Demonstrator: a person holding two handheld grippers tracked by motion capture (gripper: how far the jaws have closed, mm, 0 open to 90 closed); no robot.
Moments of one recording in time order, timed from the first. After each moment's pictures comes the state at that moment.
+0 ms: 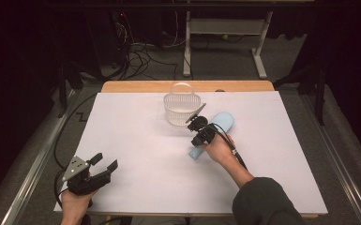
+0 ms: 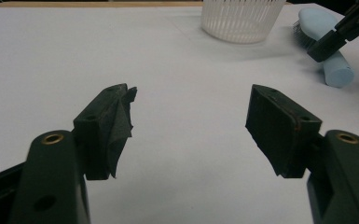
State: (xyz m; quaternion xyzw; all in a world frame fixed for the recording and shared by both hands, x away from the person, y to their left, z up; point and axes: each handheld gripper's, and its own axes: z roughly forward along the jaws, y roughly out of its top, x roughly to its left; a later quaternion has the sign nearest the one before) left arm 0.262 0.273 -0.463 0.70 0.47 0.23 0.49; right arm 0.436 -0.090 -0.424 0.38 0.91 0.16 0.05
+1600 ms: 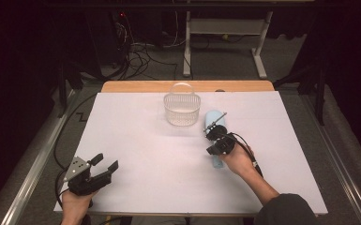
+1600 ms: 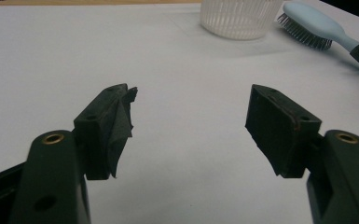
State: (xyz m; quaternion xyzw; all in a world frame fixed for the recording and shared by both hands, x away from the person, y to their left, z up) left arm 0.262 0.272 -0.464 0.70 0.47 0.23 0.48; right arm 0.401 -0.144 -0.423 0.39 0.90 0.17 0.06
